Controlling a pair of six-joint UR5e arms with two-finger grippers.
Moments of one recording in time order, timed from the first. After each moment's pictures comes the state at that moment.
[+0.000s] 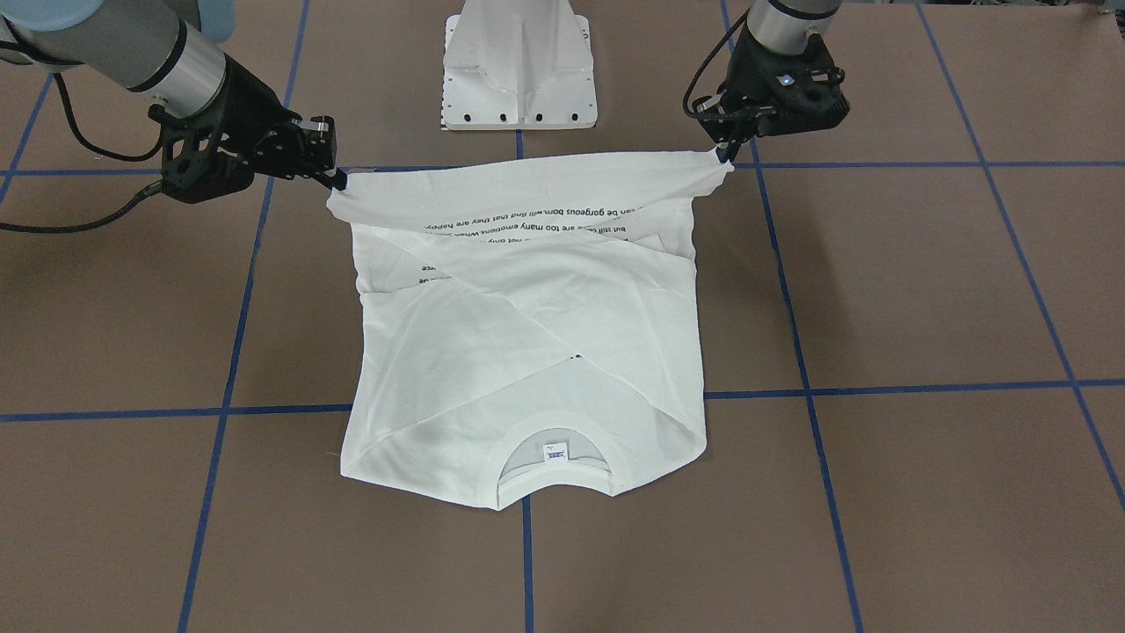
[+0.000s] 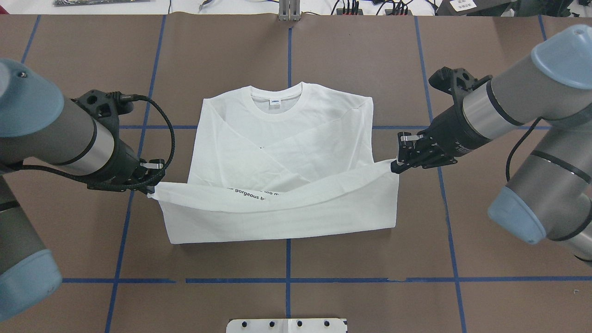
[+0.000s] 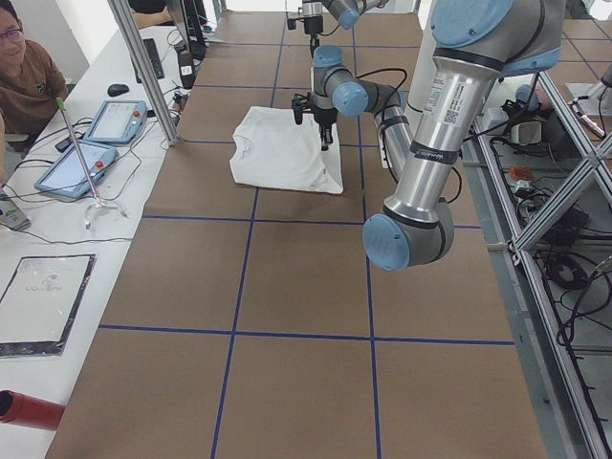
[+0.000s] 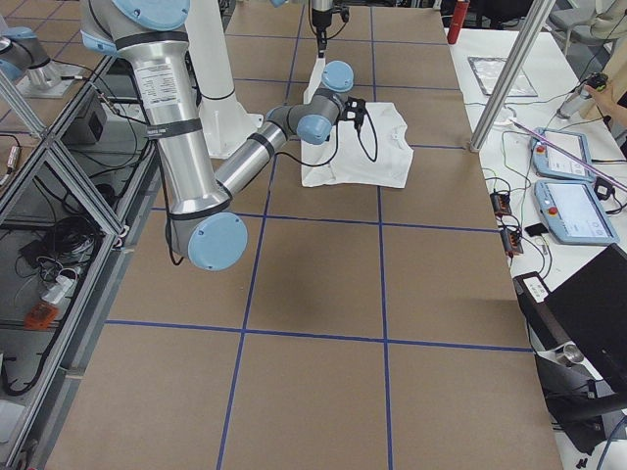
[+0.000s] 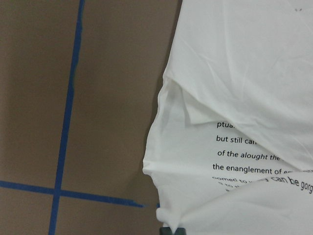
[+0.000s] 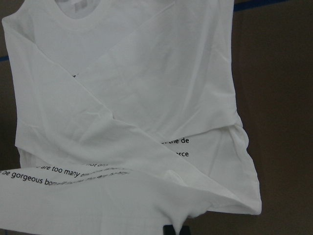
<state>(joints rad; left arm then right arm) -0.69 -1.94 -2.20 -1.31 -2.03 -1.27 0.83 -1.26 1.98 -1.28 2.39 1.26</state>
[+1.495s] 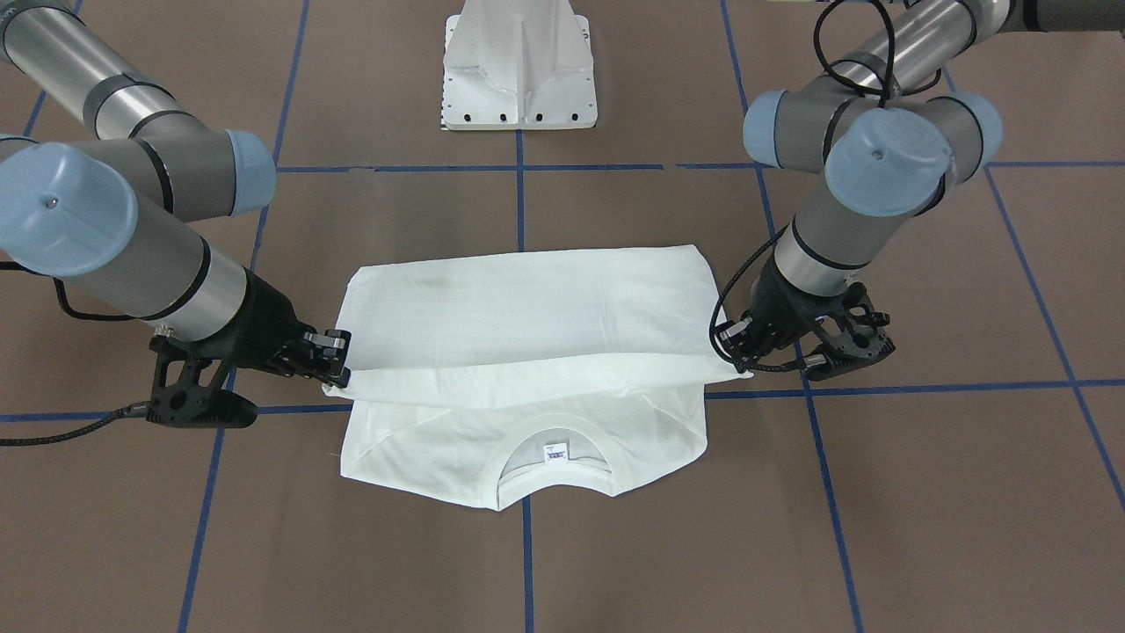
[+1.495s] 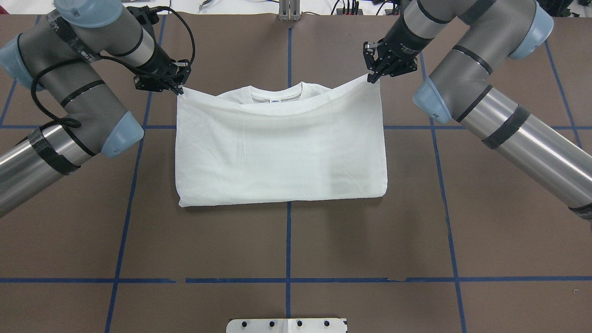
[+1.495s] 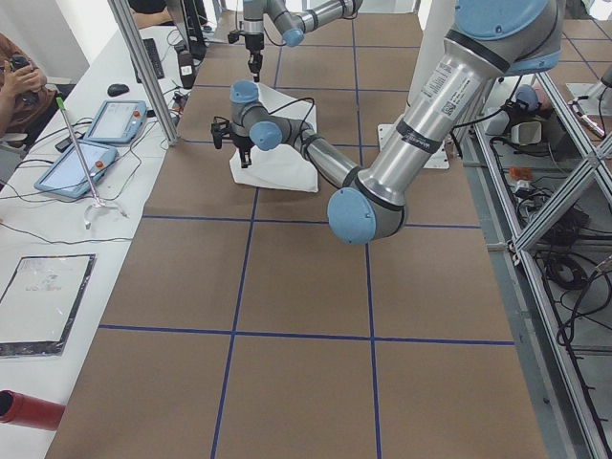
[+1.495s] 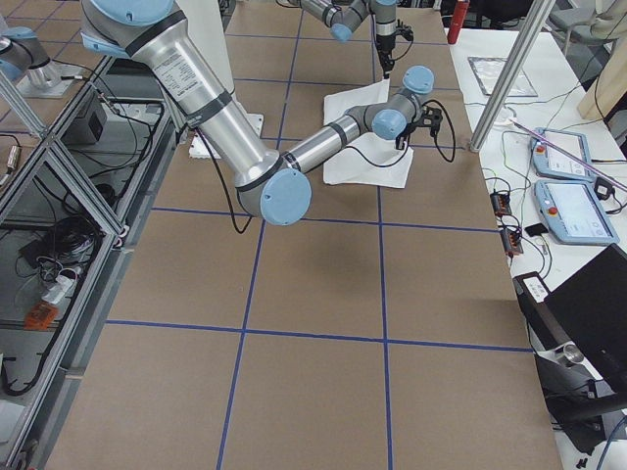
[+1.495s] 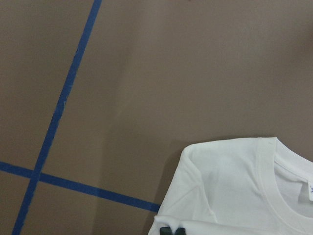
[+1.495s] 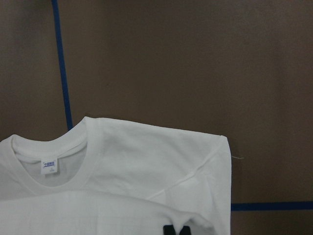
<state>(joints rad) -0.90 -2.20 -1.45 -1.85 -2.08 -1.25 0.96 -0.86 1.37 -1.28 2.33 1.10</state>
